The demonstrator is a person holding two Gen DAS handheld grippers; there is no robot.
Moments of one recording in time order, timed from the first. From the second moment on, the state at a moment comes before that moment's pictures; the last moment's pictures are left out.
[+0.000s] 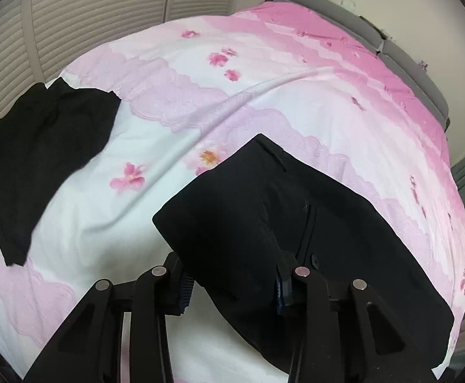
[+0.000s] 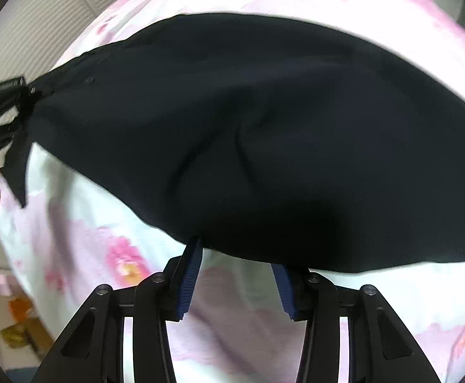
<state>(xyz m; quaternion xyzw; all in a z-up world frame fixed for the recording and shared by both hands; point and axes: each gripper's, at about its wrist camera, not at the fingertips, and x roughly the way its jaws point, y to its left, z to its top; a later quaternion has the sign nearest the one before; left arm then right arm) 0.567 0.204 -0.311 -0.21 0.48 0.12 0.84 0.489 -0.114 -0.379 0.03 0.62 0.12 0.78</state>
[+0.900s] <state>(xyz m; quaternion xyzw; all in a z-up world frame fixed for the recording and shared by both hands) 0.553 0.216 -0.333 -0.13 0.54 0.11 0.83 0.480 -0.066 -0.344 -0.05 0.56 0.29 0.77</state>
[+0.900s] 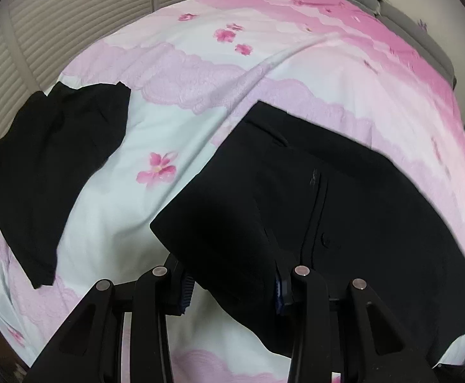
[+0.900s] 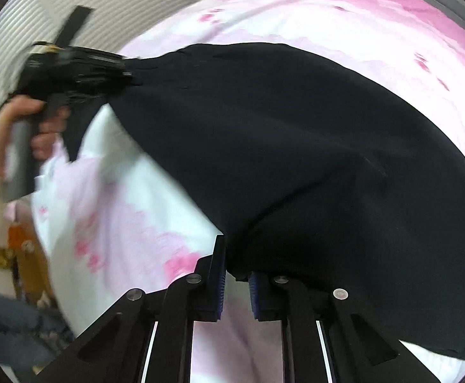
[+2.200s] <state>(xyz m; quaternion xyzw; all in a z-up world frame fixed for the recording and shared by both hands) 0.400 -0.008 -0.188 0.06 0.49 -0.07 0.87 0.372 -0.276 -0.193 0.08 0.50 0.03 0.86</state>
